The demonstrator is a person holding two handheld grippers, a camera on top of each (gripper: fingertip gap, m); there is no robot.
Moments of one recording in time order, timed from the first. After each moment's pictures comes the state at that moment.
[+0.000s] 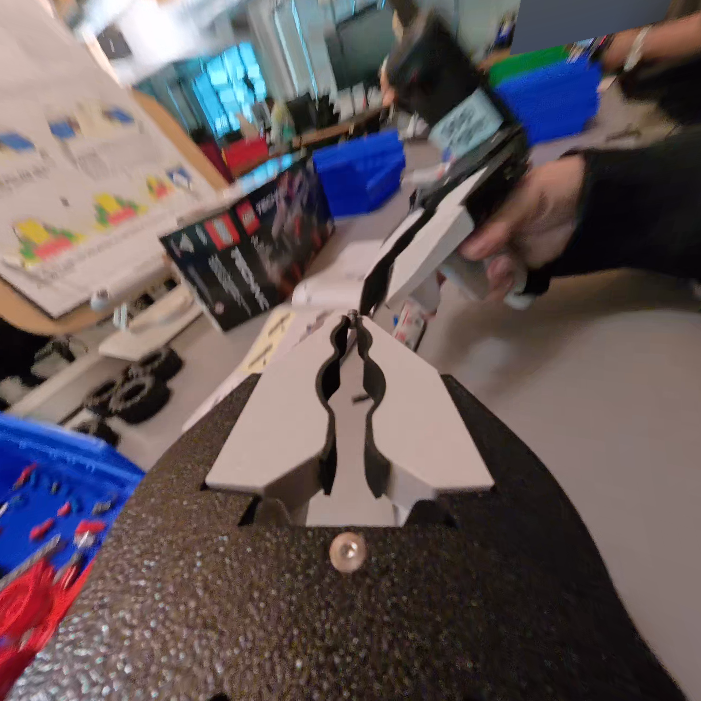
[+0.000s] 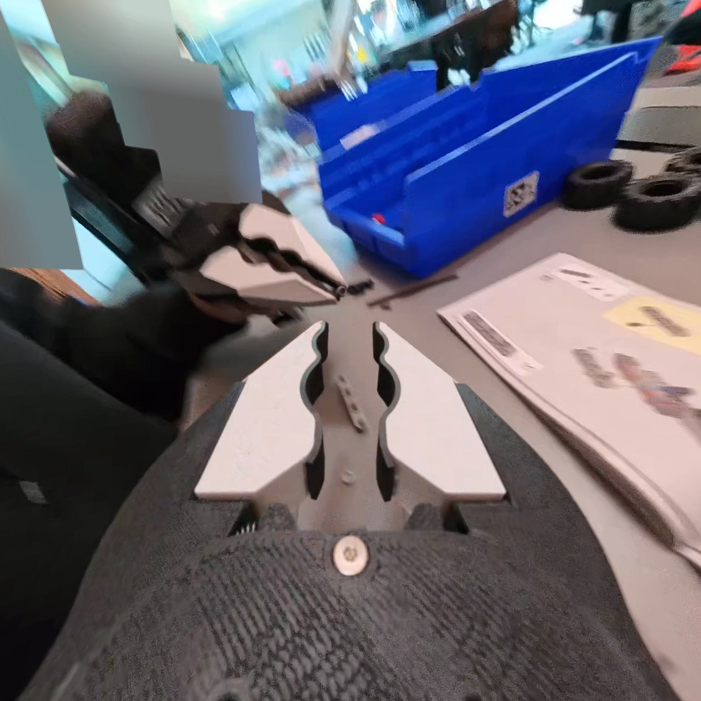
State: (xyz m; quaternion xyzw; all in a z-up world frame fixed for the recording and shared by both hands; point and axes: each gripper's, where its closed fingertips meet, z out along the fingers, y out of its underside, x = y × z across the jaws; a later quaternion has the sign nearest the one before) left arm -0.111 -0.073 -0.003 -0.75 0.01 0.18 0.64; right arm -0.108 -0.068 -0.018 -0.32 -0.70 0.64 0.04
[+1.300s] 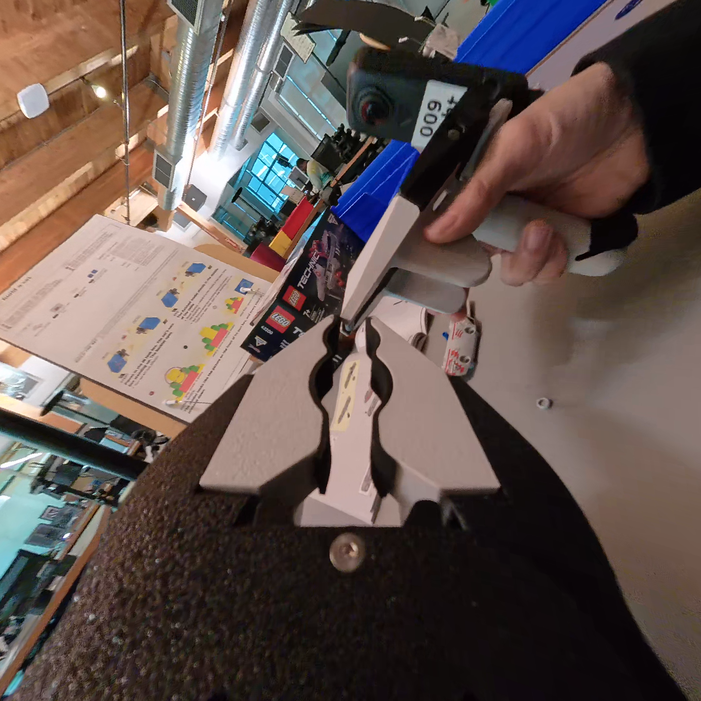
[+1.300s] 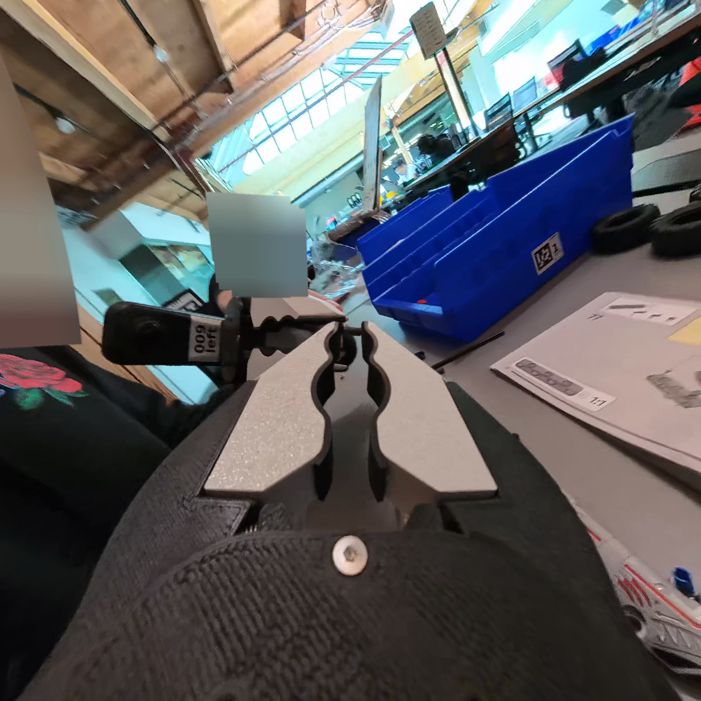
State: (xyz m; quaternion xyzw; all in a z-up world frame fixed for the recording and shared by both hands) left arm -0.092 -0.052 0.026 -0.70 0.18 0.38 0.57; right arm -0.099 -0.062 0.029 -0.35 -0.56 0.75 -0.01
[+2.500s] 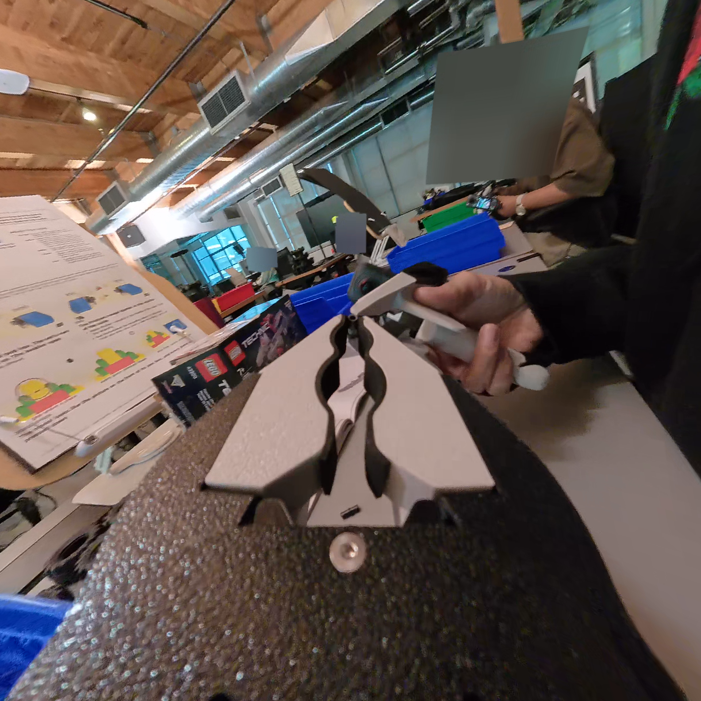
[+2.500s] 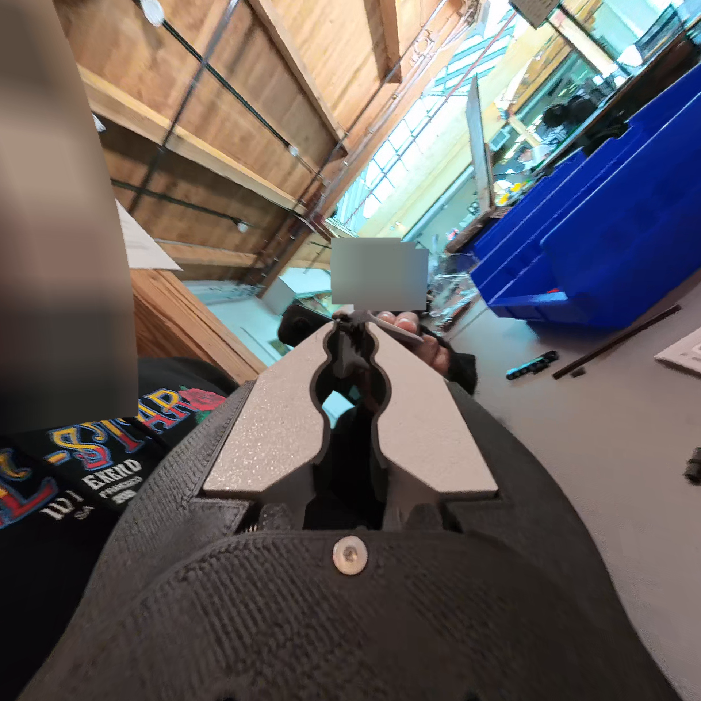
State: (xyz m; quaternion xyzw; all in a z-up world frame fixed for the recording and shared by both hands) left arm -0.070 -0.063 0.054 -0.63 0.11 0.17 0.75; right arm -0.077 -0.066 0.051 -0.32 -0.45 0.80 -0.22
